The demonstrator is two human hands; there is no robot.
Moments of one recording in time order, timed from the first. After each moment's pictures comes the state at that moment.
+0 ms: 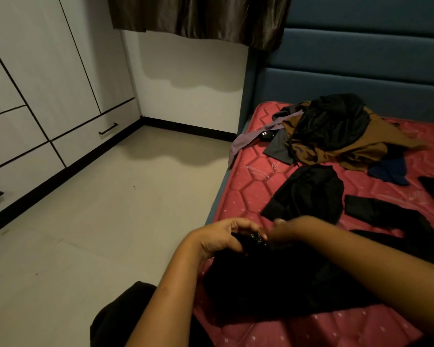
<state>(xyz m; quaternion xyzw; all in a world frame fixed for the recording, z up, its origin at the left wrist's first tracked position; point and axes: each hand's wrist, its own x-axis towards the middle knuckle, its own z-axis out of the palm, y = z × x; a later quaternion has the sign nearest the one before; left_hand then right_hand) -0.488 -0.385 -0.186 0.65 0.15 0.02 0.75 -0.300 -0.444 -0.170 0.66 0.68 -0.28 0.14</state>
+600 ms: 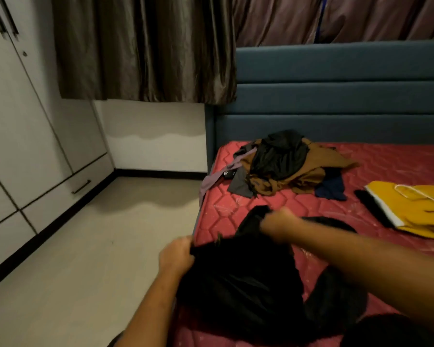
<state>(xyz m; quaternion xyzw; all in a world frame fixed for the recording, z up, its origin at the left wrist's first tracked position) -0.477 -0.374 -0.137 0.88 0.46 0.07 0.11 -0.256 -0.511 -0.055 0.70 0.66 0.09 0.24</state>
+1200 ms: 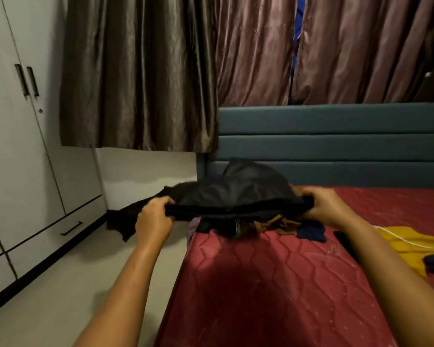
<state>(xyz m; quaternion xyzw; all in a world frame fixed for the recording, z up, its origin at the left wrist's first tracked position) -0.446 -0.371 0.006 0.80 0.41 0.43 0.08 -0.143 -0.610 0.050 0.79 0.52 0.11 -0.31</state>
